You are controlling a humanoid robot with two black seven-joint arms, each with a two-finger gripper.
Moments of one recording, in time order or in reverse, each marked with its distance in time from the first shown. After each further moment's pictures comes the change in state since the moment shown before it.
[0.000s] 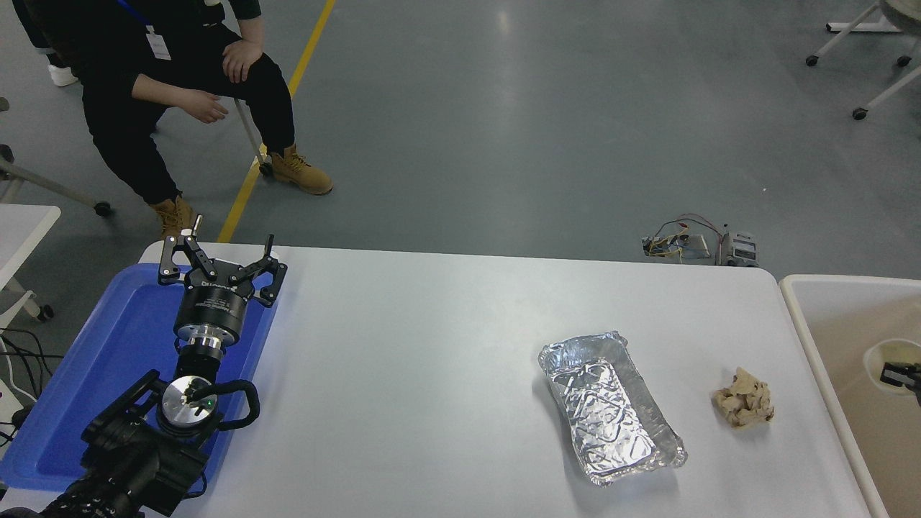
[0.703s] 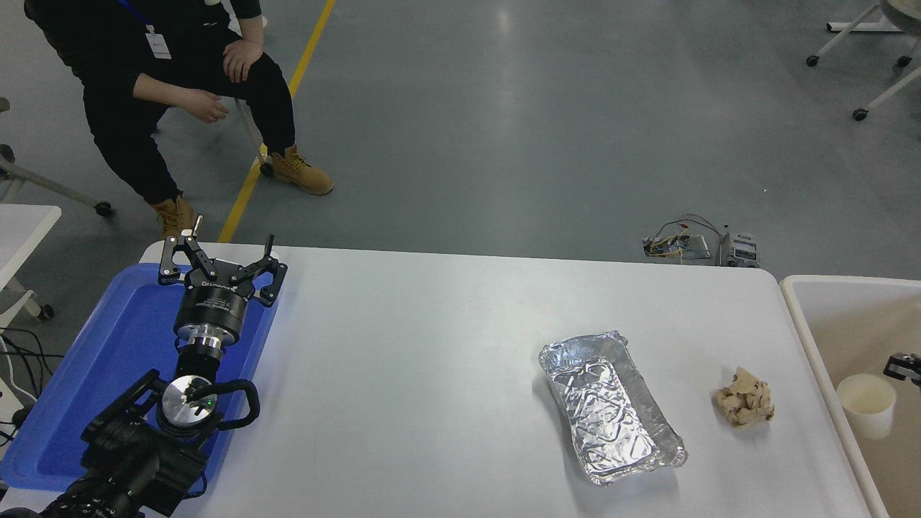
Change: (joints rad) left arm 0.000 0.000 0.000 0.000 0.000 0.000 0.000; right arm 0.048 -0.013 0.032 0.005 0.014 -0.042 -0.020
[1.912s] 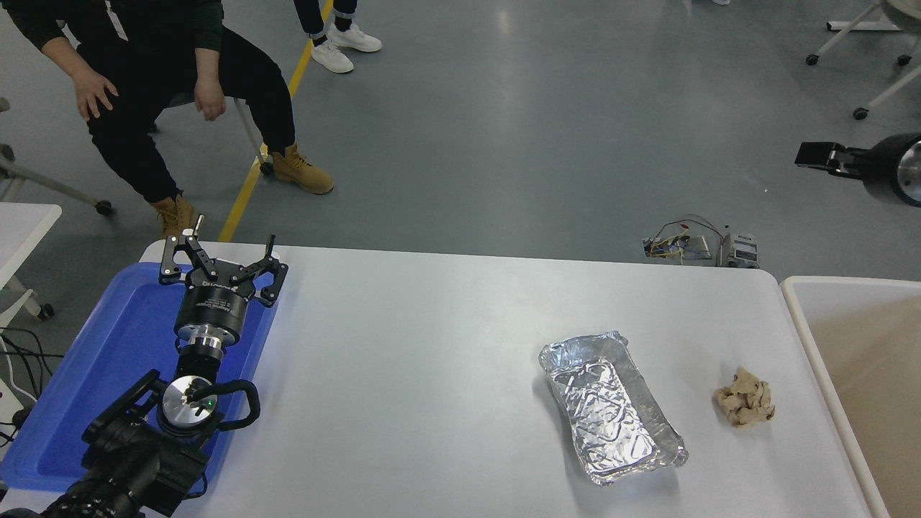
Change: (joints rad) left arm 0.000 -0.001 0.001 0.000 0.000 0.000 0.000; right arm 1.170 -0.165 -0.356 0.913 0.005 0.404 -0.004
